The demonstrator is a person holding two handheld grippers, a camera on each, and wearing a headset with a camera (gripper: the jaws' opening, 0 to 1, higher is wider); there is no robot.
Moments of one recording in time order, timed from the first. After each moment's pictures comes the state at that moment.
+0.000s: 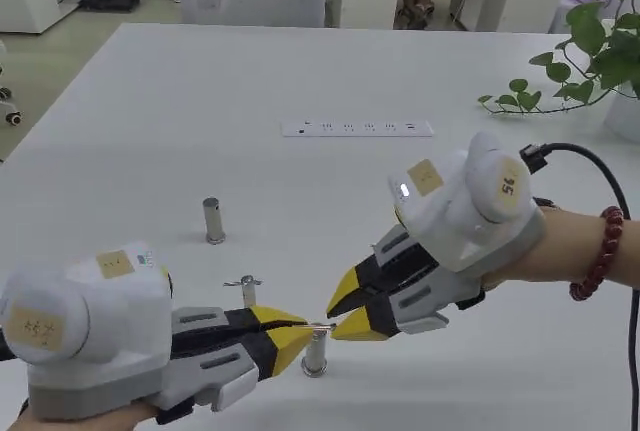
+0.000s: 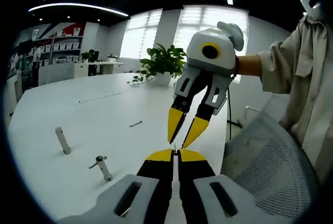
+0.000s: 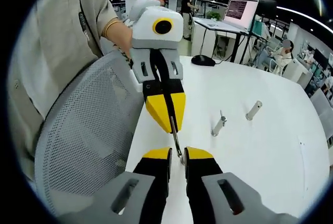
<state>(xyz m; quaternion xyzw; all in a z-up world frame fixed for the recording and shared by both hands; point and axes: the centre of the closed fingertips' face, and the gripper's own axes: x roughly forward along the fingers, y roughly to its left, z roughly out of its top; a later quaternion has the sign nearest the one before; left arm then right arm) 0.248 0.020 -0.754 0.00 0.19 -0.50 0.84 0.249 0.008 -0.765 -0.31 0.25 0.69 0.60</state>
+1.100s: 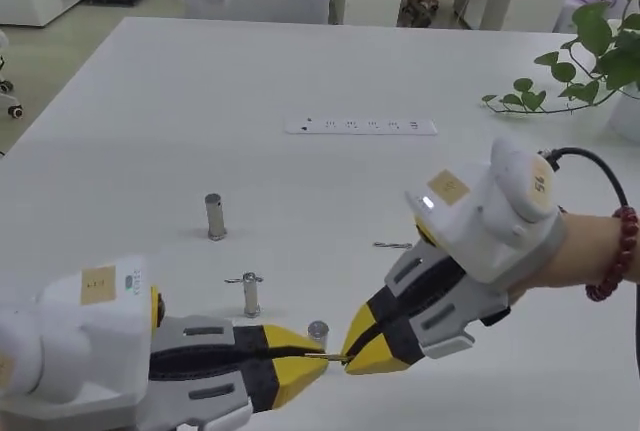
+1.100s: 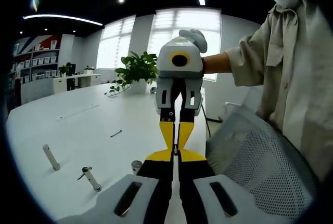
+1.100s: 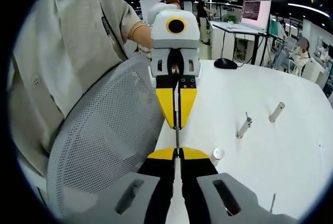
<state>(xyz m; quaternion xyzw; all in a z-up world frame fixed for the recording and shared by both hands) 0.218 0.011 -0.741 0.02 0.14 -0.59 0.80 0.212 0.003 -0.765 -0.27 0.26 0.75 0.54</state>
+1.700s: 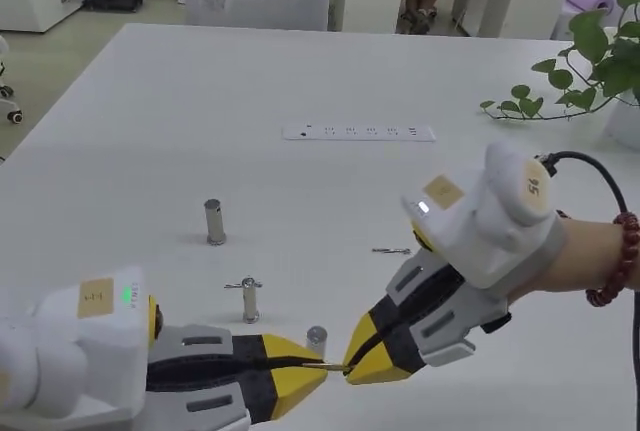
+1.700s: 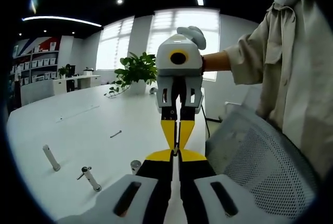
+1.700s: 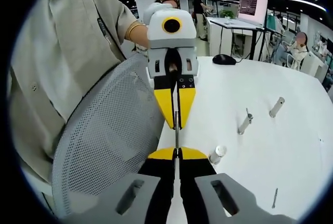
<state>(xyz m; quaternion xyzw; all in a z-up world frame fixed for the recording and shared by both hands) 0.216 0.010 -0.742 0.02 0.14 -0.59 0.80 0.209 0.001 -0.764 -0.27 0.28 0.74 0.55</state>
